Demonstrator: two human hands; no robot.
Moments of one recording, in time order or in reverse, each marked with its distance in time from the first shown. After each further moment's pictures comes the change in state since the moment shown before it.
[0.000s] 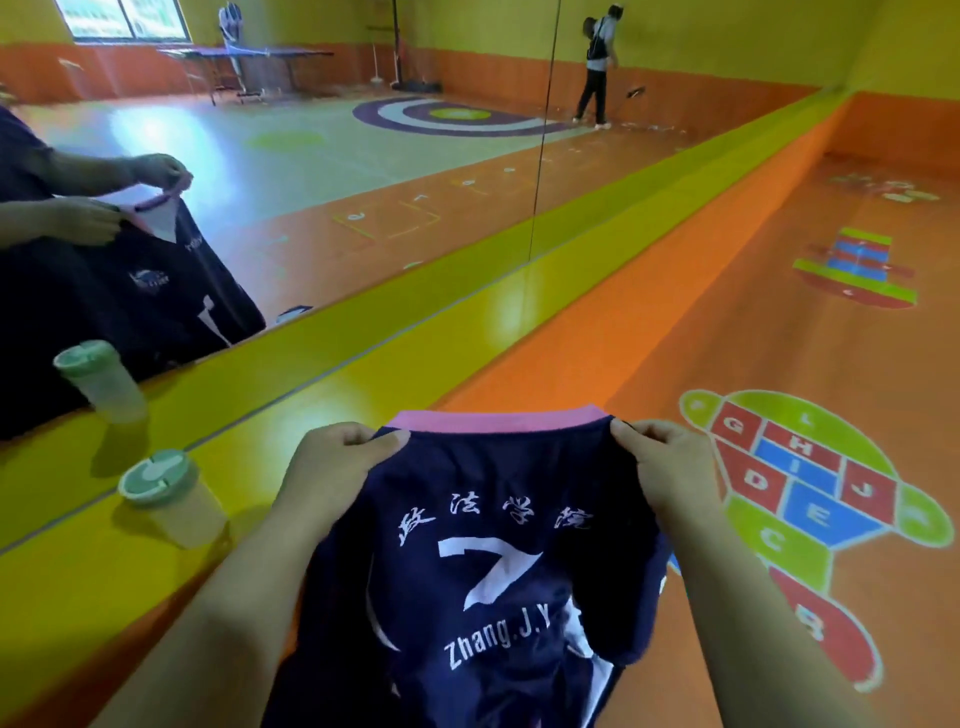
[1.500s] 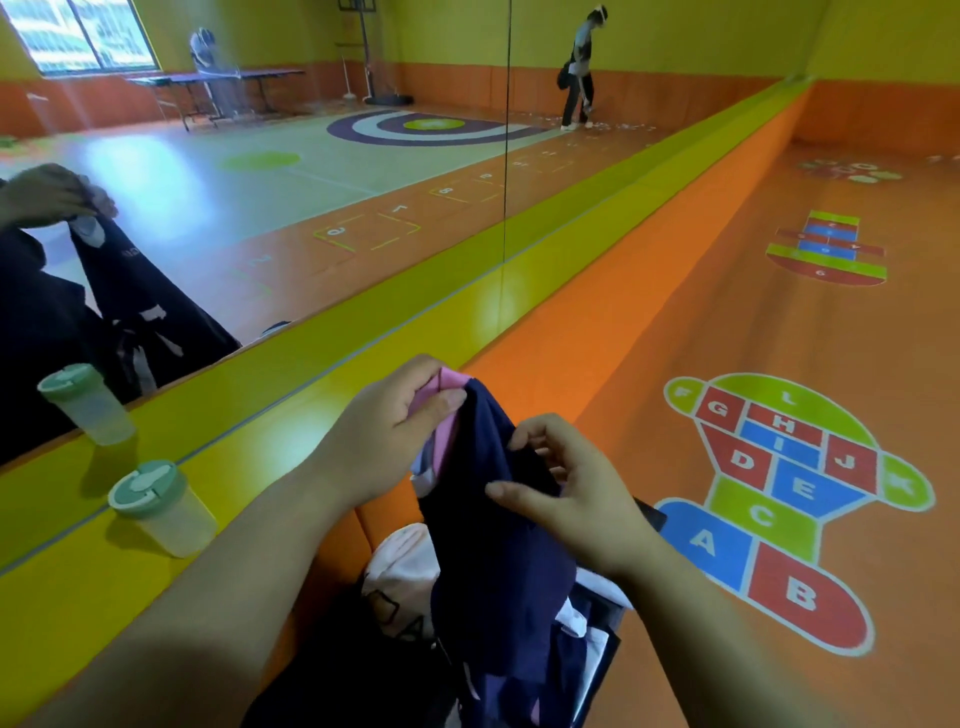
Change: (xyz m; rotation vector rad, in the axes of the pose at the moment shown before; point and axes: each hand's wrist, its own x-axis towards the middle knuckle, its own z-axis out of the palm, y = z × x) left_hand -0.047 0.069 0.031 0.310 -0.219 0.668; right_hand -0.073 -0.003 0.004 -0.079 -0.474 -0.466
